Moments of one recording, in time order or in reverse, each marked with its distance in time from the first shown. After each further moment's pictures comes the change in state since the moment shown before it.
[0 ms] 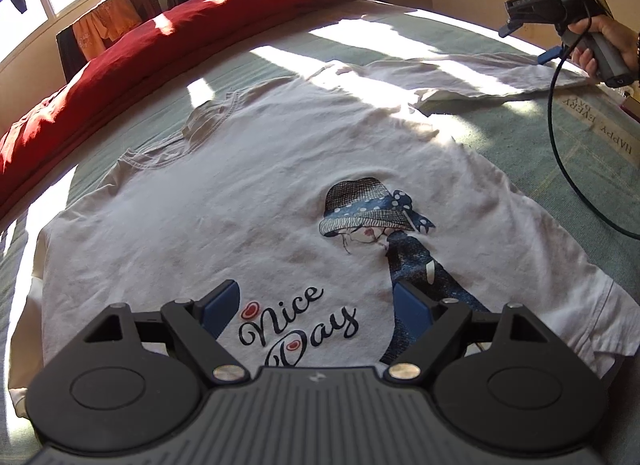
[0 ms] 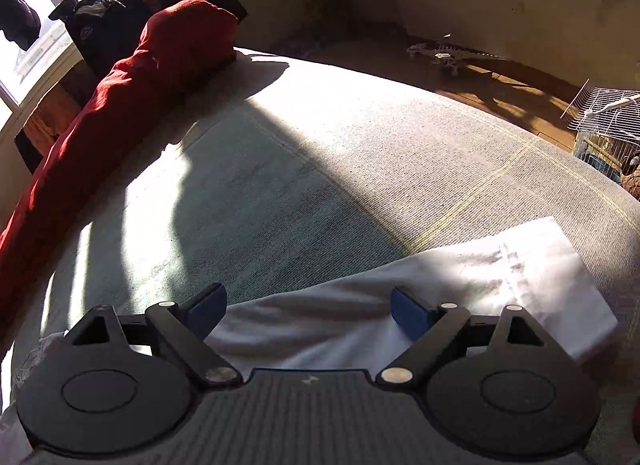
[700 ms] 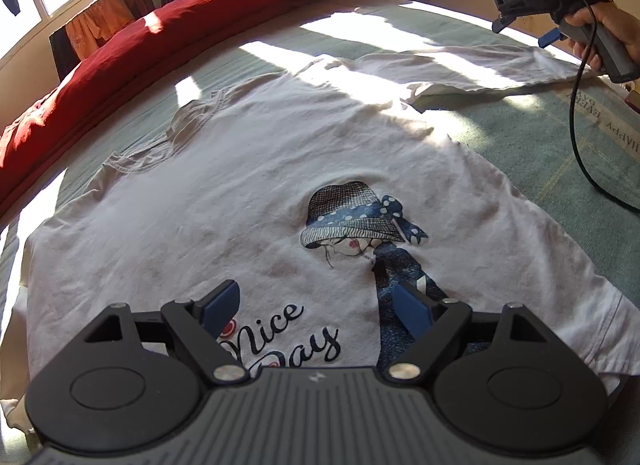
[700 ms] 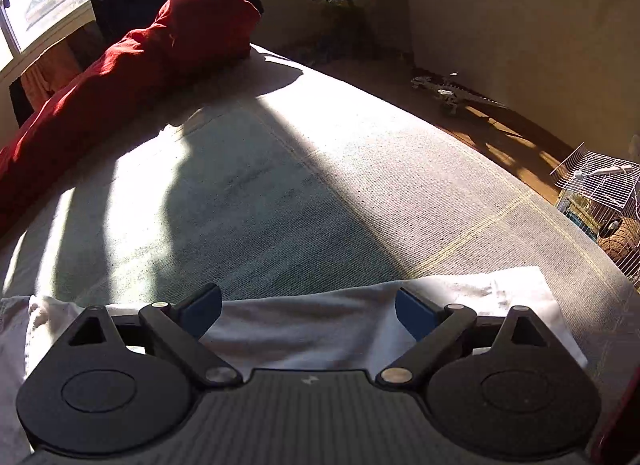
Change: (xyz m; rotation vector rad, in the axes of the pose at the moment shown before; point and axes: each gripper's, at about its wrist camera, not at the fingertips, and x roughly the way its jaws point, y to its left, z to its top) left arm 0.017 -0.015 0.008 0.021 0.011 -0.007; right arm 0.009 0.038 -0.012 -0.242 -0.021 -0.186
